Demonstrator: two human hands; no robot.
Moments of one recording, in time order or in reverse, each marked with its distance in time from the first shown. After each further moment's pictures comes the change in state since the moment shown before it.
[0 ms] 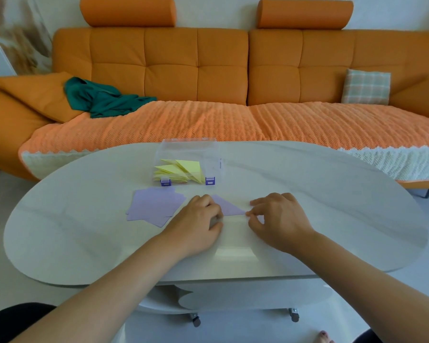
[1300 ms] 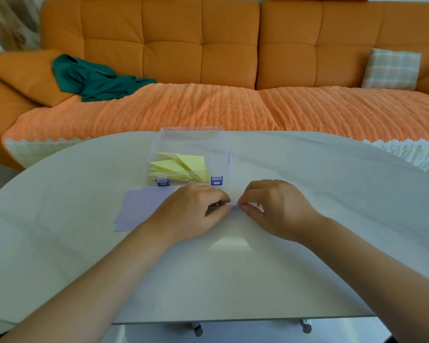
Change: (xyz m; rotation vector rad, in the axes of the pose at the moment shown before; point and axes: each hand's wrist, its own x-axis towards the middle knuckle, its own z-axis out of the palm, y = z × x) left_hand 0.046 -0.040 -0.011 -0.088 0.171 0.266; right_hand 0.064 -0.005 0.008 0.177 0.031 -0.321
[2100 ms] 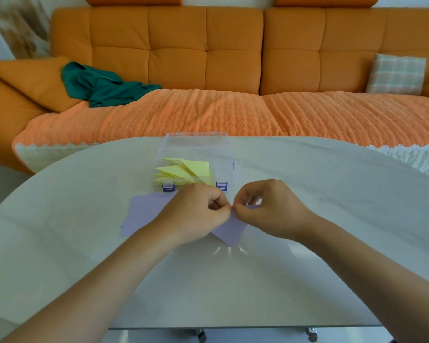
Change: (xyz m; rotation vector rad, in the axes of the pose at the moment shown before) left_hand 0.005 0.019 -0.019 -0.341 -0.063 -0.490; right_hand 0.017 -0.021 -0.011 0.501 -0.028 0.278
